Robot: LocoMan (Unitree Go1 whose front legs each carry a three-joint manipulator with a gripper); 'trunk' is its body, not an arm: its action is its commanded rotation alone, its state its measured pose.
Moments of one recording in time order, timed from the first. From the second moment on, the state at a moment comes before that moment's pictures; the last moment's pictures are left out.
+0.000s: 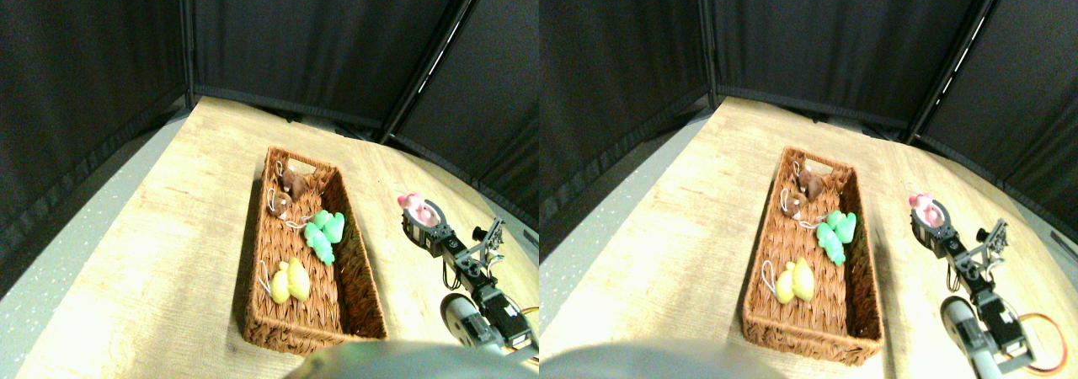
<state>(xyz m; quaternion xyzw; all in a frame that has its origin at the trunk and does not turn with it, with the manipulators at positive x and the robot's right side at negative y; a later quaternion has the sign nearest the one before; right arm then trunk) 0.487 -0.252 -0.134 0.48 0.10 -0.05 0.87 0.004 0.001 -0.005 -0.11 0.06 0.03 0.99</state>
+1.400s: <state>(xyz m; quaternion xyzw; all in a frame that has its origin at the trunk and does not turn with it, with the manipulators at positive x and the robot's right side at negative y) 0.527 -0.099 -0.121 0.49 0.22 0.07 0.84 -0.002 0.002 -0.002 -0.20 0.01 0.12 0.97</state>
